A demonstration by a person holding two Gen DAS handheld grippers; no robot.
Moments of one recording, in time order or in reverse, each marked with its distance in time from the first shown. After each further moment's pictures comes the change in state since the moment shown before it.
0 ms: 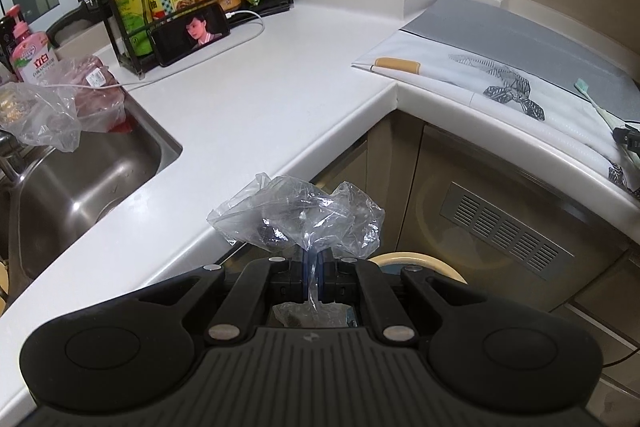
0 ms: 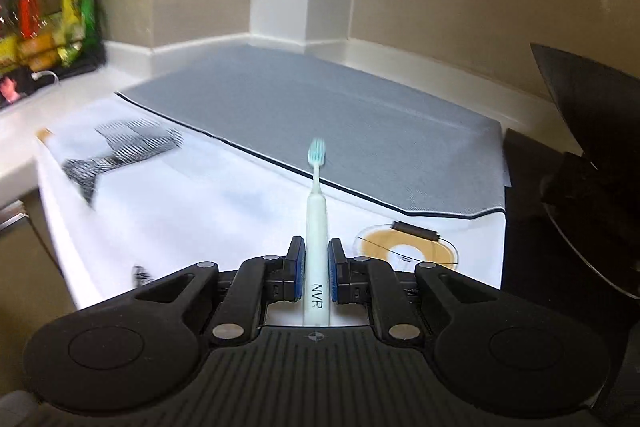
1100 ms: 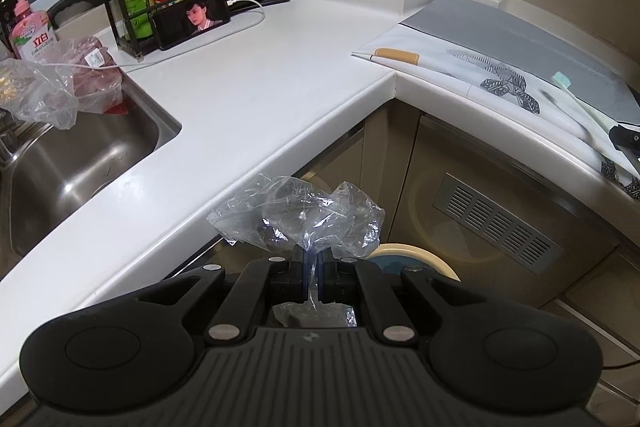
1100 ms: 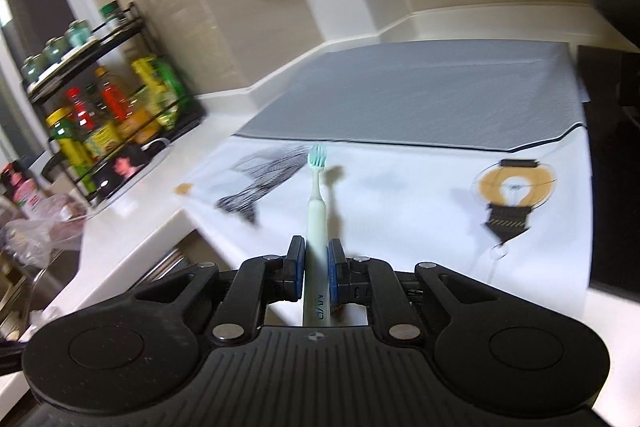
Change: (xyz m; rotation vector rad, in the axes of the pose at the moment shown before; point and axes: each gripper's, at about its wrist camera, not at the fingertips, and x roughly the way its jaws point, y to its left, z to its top) left arm -0.002 0.005 -0.015 -0.046 0.013 -0.028; right arm -0.062 0.004 -0.005 0.306 0.030 0.440
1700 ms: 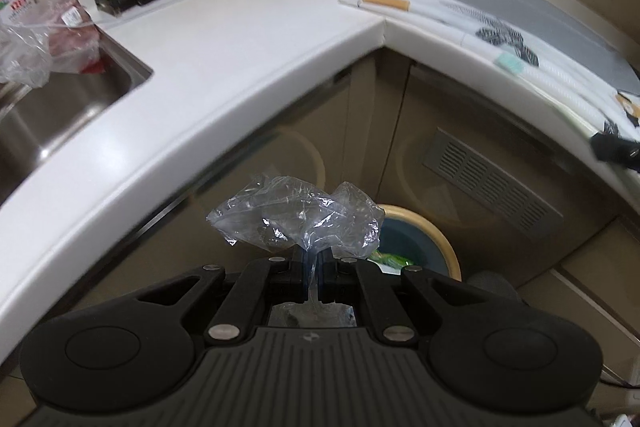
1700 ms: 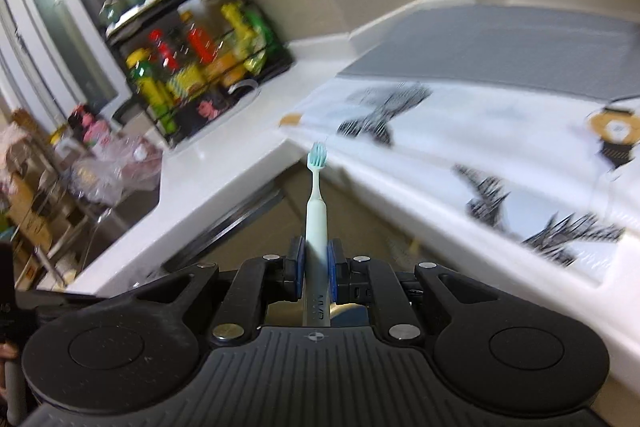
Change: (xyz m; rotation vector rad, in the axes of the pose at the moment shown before) left arm 0.031 -0.008 -0.025 0.000 0.111 -0.051; right arm 0.003 0.062 -0.043 -0.067 0.154 0.180
